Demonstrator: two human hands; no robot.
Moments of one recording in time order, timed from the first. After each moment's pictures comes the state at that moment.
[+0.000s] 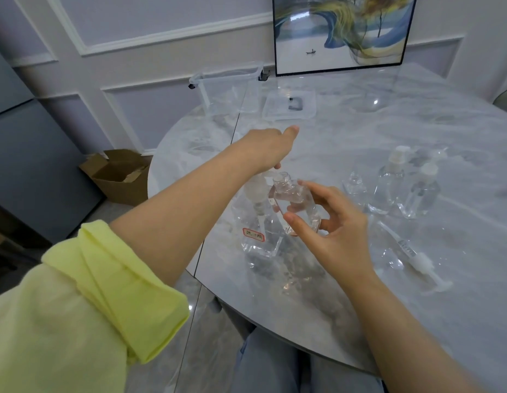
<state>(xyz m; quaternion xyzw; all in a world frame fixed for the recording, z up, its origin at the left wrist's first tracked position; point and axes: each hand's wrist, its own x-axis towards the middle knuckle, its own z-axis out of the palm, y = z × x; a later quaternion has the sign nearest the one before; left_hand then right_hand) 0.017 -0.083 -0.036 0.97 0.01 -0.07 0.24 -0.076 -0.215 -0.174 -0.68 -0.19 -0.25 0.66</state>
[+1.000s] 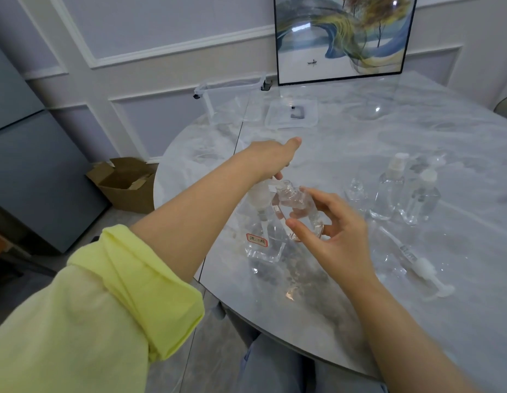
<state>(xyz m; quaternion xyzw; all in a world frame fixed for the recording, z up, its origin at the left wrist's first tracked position) 0.019 -0.078 -0.042 0.96 0.02 -0.10 0.28 -0.076 -0.215 -0.174 -0.68 -0.19 -0.24 0.66</state>
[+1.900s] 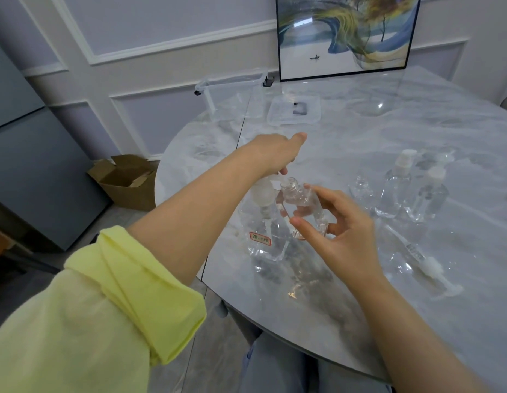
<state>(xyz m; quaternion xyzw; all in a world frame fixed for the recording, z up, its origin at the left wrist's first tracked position) 0.017 -0.080 -0.037 0.96 0.00 -0.10 0.26 -0.076 -0.216 -0.174 -0.69 -0.20 -0.24 0.65</state>
